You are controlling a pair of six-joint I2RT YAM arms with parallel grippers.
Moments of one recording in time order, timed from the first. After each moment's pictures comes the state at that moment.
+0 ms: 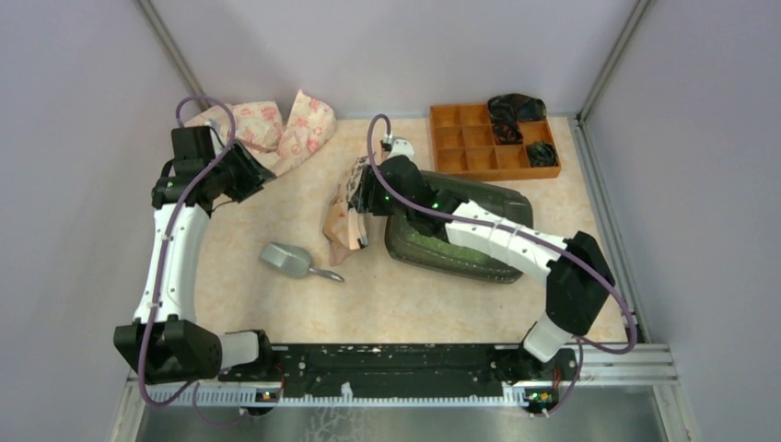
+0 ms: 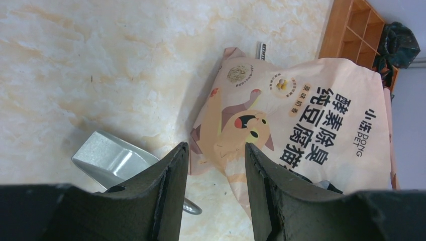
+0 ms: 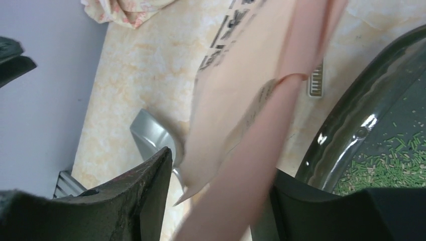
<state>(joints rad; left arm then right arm) 0.08 1.26 1.32 -0.76 0.22 -0.55 0.88 1.62 1.33 -0.20 0.18 0.69</state>
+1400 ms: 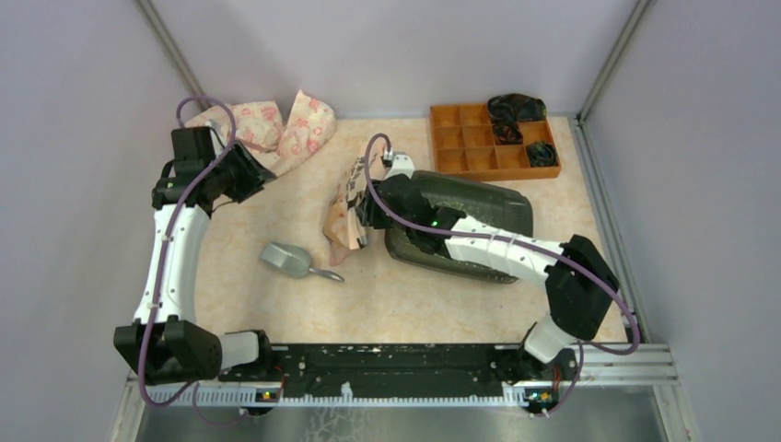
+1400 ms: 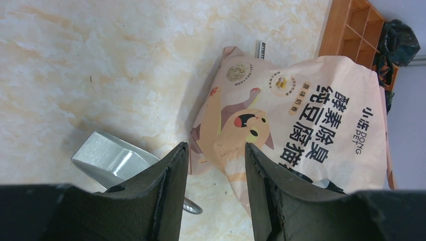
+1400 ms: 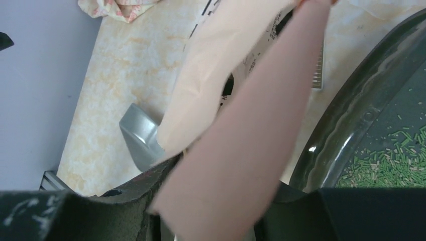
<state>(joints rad) 0.08 1.26 1.32 -0.76 0.23 -0.55 0.93 1.57 1.17 -0.06 0.25 0.68</state>
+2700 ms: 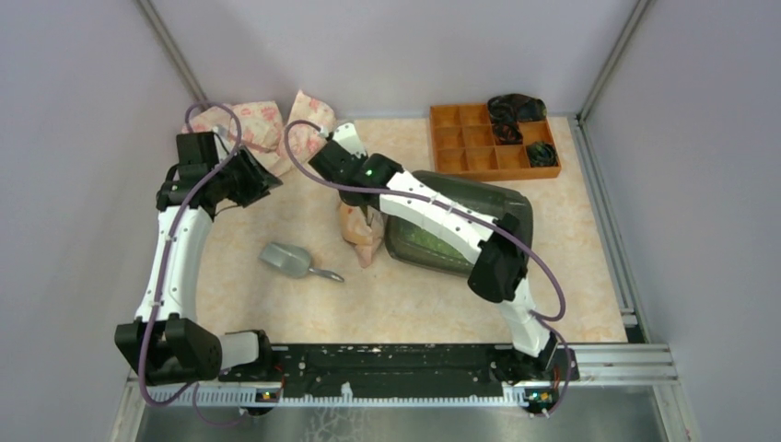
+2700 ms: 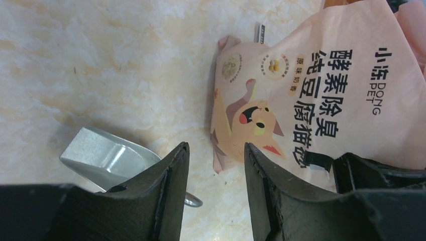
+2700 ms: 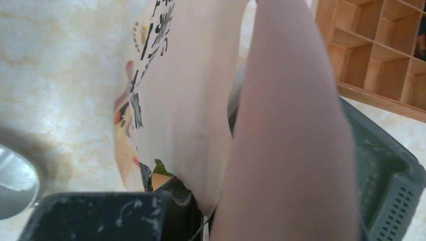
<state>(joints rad) 0.08 1.26 1.27 -0.73 0.28 -0.53 1.00 2.10 2.18 -0.97 0.65 0.36</state>
